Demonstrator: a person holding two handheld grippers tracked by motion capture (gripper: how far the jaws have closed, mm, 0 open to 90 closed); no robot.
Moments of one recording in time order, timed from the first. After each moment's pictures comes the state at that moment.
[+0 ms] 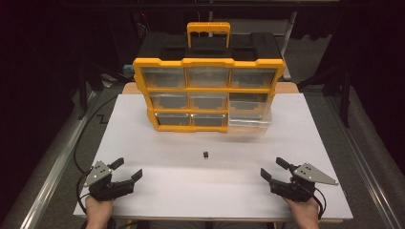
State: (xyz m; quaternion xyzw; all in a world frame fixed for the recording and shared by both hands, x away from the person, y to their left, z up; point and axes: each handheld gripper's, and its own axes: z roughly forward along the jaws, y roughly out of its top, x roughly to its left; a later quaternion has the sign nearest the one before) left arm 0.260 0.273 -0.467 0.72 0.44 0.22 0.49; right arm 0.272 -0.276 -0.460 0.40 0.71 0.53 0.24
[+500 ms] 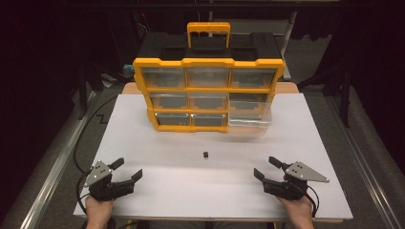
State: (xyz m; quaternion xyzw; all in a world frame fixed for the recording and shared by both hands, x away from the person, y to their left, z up) left arm 0.260 0.272 -0.467 0.72 0.44 0.21 0.49; right arm 0.277 -0.259 -0.460 0.38 0.72 0.53 0.23
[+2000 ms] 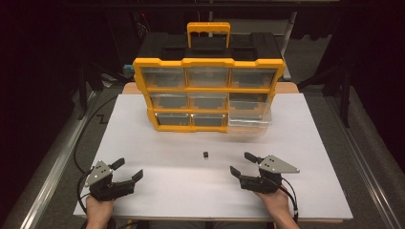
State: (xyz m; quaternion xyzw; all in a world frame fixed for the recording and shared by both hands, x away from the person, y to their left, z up) left arm 0.260 0.272 -0.468 0.73 0.43 0.21 0.49; right arm 0.296 -0.199 -0.460 0.33 0.75 0.54 0.20
